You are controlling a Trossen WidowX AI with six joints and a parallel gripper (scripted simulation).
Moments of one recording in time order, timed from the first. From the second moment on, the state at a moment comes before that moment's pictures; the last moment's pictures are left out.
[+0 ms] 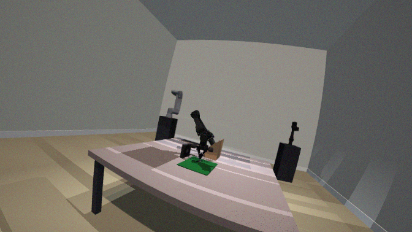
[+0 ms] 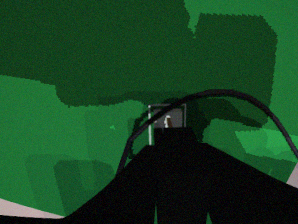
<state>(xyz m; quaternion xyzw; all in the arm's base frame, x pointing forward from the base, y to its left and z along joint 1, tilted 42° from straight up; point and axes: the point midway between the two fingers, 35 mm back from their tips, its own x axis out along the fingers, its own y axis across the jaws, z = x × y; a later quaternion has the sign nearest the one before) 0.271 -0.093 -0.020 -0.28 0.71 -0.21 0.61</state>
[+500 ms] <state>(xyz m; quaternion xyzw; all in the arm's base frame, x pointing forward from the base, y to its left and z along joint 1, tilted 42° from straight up) 0.272 -0.094 -0.021 -0.28 0.71 -0.21 0.61</state>
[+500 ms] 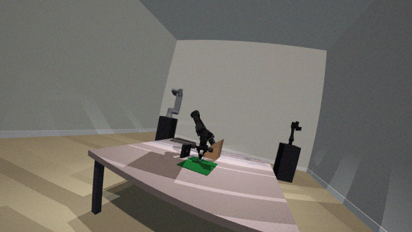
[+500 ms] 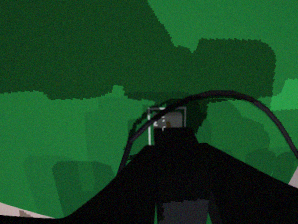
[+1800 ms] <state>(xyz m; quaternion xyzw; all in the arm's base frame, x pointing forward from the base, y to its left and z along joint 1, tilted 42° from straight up) 0.269 -0.097 -0.025 -0.29 0.71 -0.21 0.61</state>
